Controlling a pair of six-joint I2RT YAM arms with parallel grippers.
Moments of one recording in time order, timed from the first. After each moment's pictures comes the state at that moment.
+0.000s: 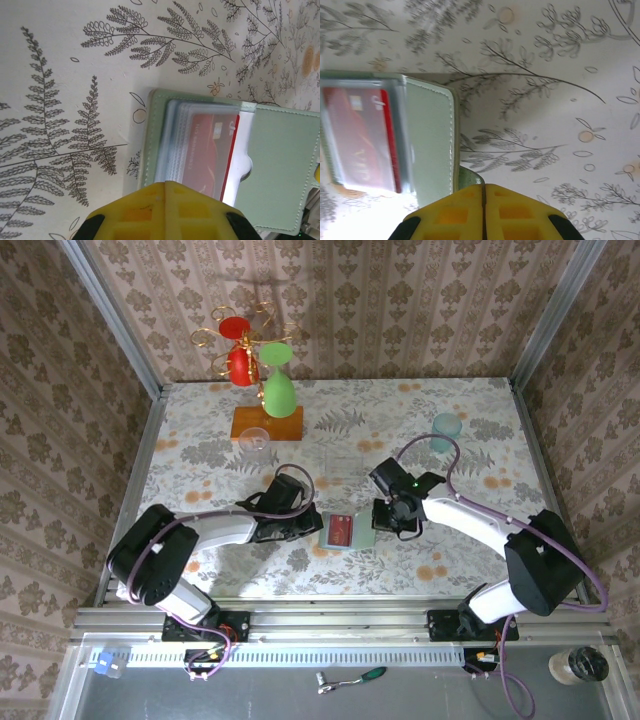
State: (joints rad) left arm -0.74 1.54 0.65 0.00 0.35 -0.93; right arm 0.60 1.46 0.91 -0.74 -0.05 0.74
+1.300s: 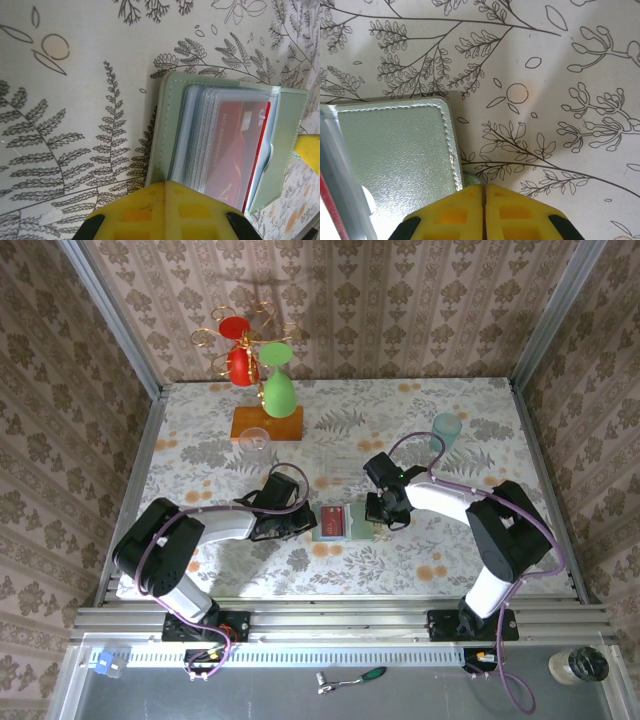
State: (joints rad) left arm -0.68 1.59 0.65 0.00 0.35 -0.93; right arm 0.55 1.70 0.97 -0.59 -0.06 0.70
